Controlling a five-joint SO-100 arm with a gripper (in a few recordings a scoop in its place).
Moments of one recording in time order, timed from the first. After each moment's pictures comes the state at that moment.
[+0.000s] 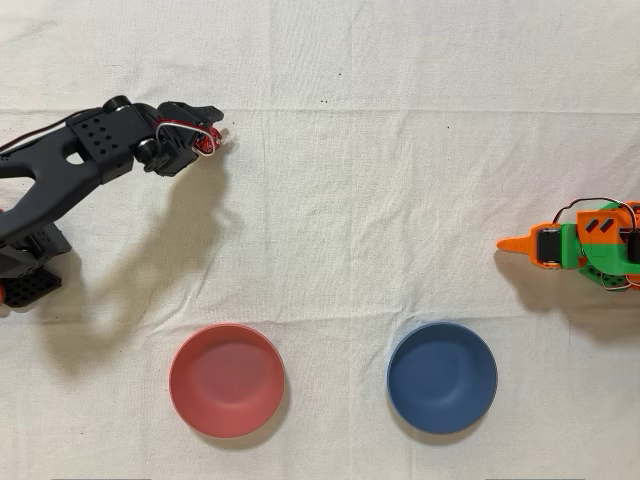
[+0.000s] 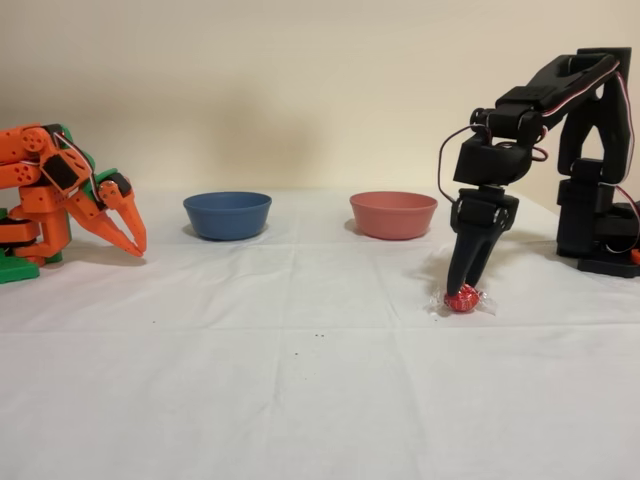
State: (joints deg) arm -31.1 81.8 101.4 55.7 -20.5
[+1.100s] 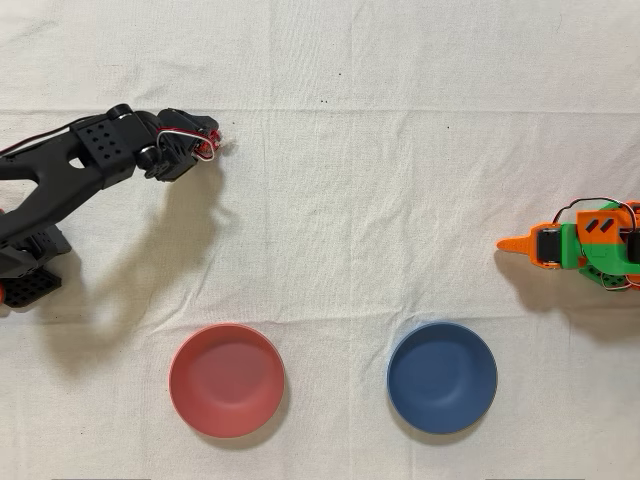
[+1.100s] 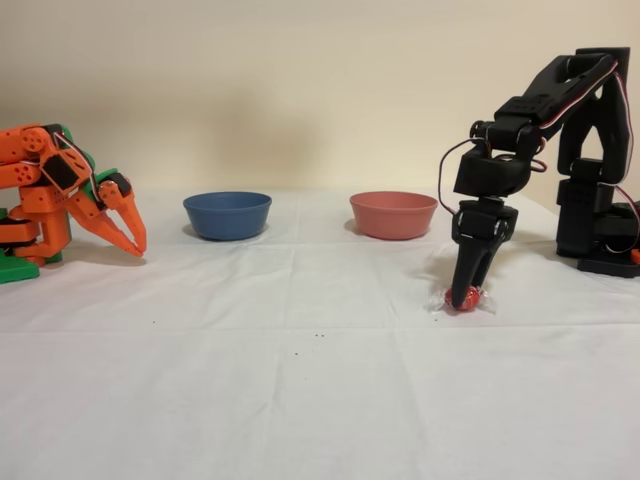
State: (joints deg) arm -30.5 80.9 105.1 51.3 -21.9
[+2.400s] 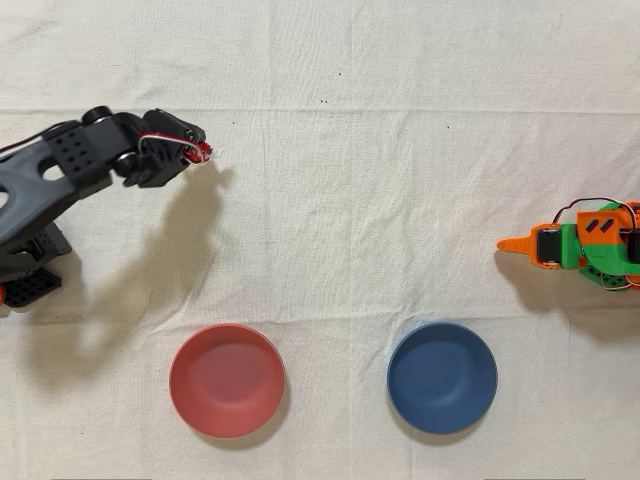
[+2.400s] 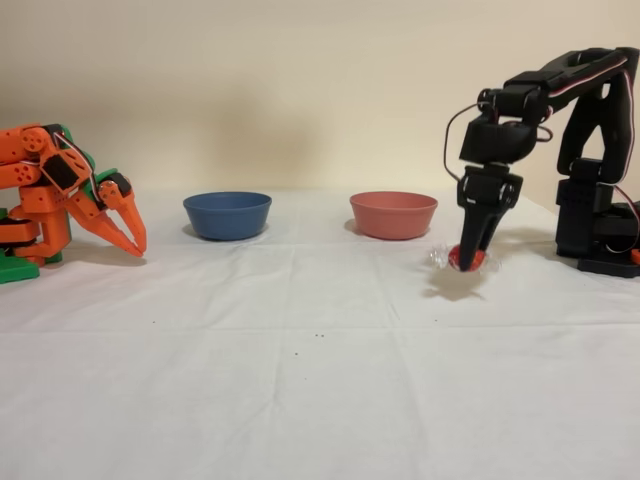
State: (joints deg) arm -27.4 96.2 104.8 62.9 -24.5
